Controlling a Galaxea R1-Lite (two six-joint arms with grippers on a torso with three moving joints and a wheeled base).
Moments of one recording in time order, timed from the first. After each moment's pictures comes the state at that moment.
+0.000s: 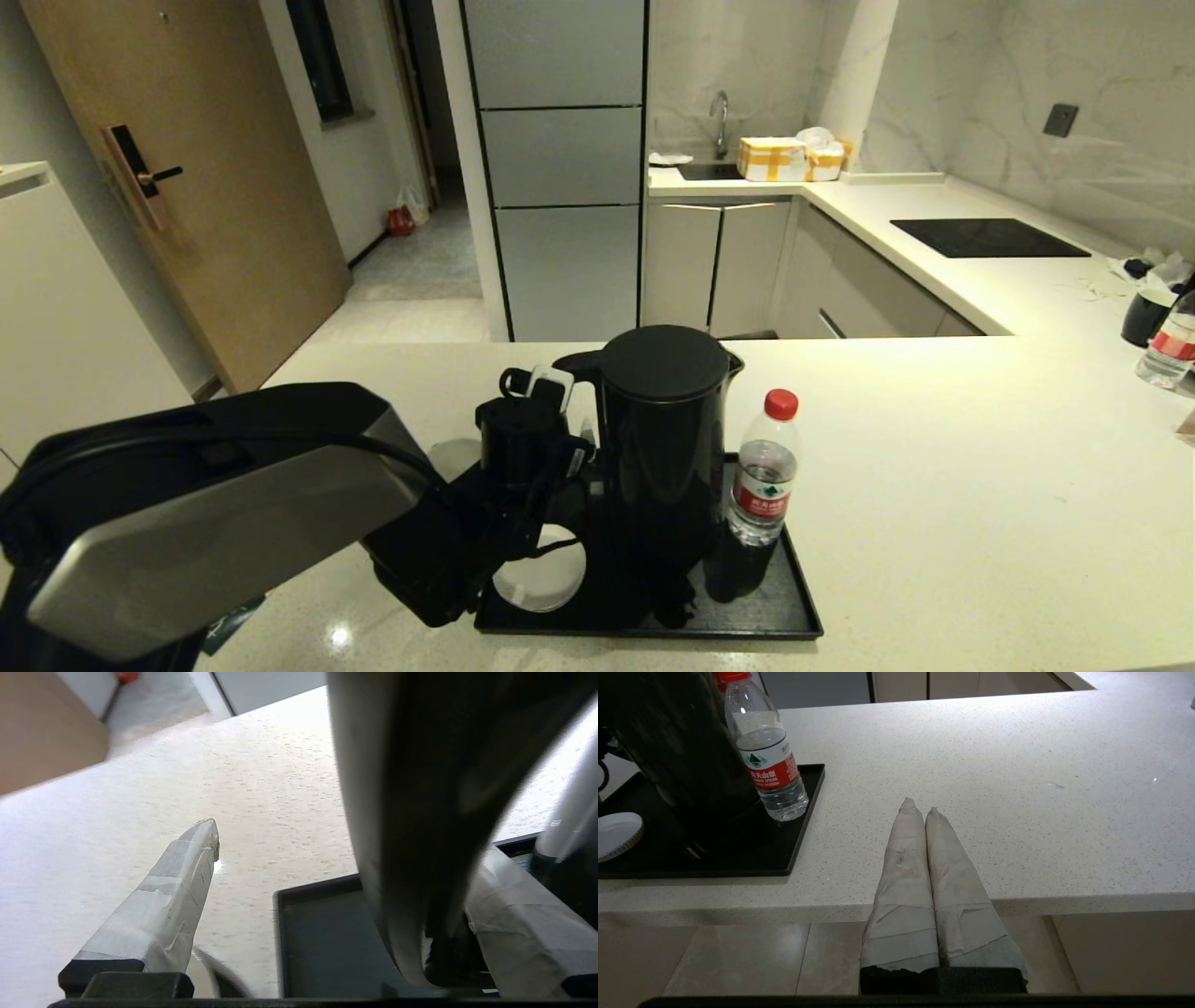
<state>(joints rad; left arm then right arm) -0.61 2.28 -0.92 -1.15 0.53 0.20 0.00 0.00 -0.02 0.04 -0.01 0.01</state>
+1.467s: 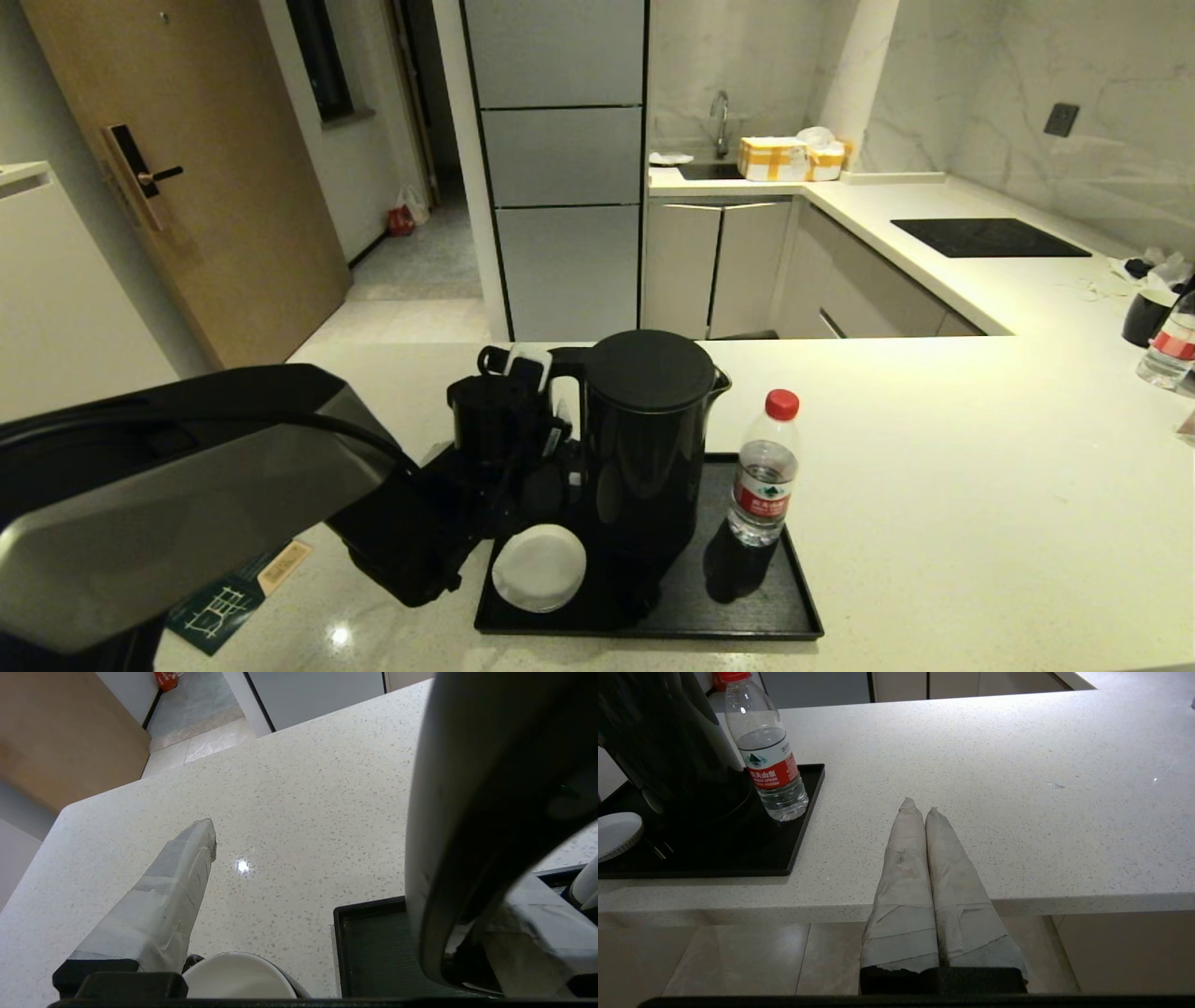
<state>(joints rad) -0.56 2.23 -0.91 -1.15 0.55 0.25 0.00 0.00 -0.02 0.04 -0.01 0.01</state>
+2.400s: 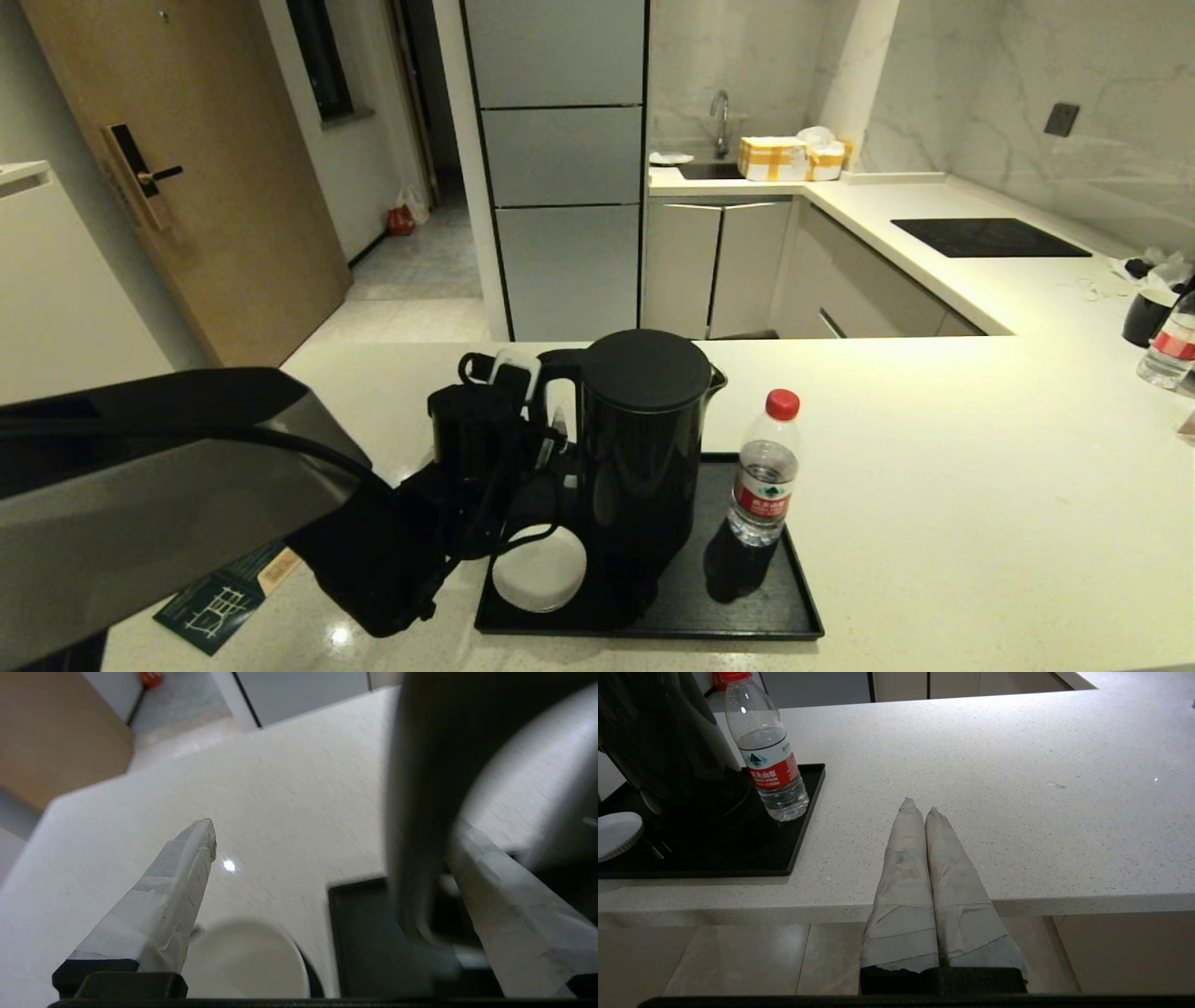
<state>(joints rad) -0.59 2.15 -0.79 -1.18 0.53 0.21 0.00 0.00 -0.02 0.04 -0.01 0.01</state>
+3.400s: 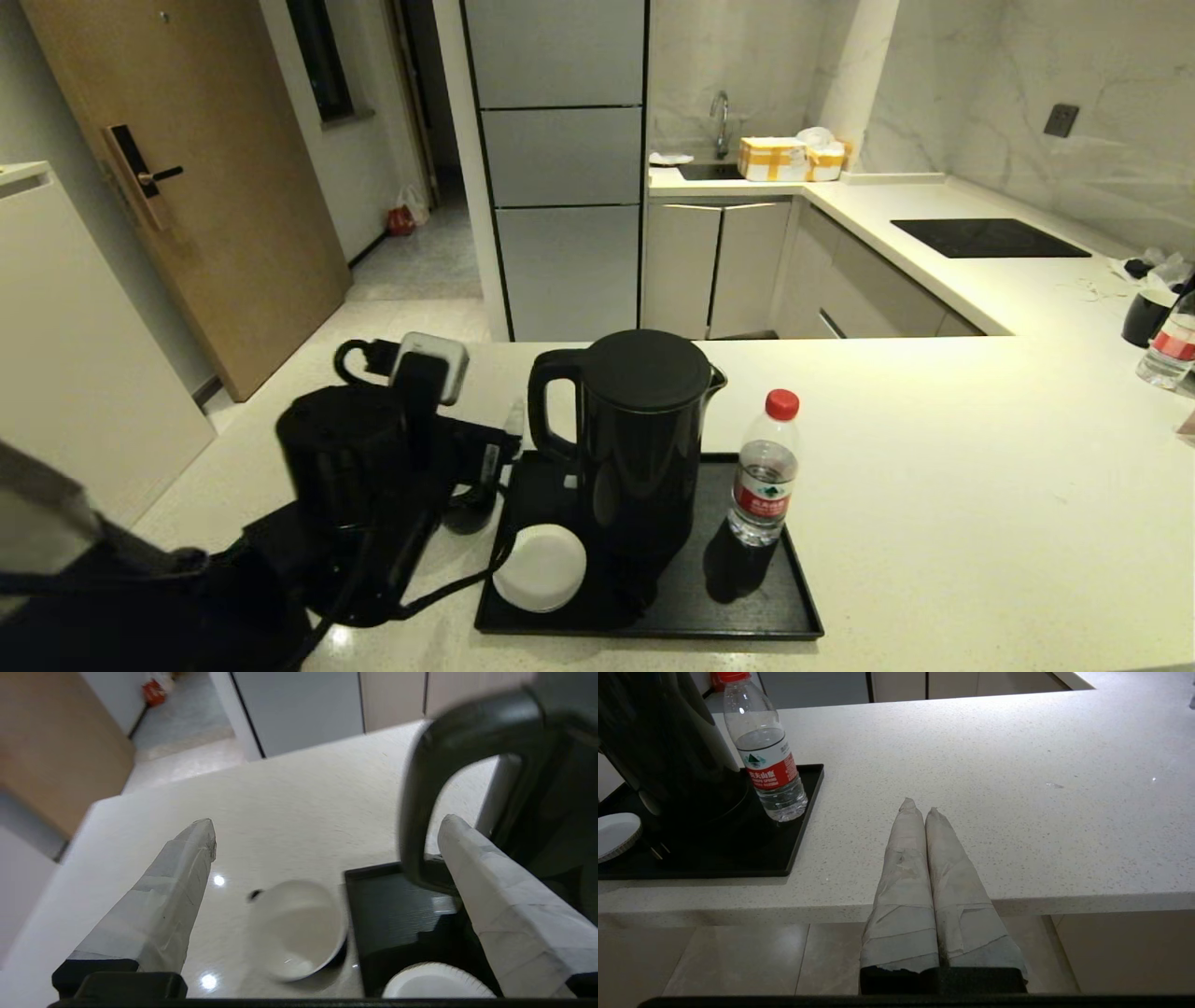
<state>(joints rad) -0.64 1.77 -0.51 -1.16 0.58 0.18 0.00 0.00 -0.02 0.04 -0.01 0.01</state>
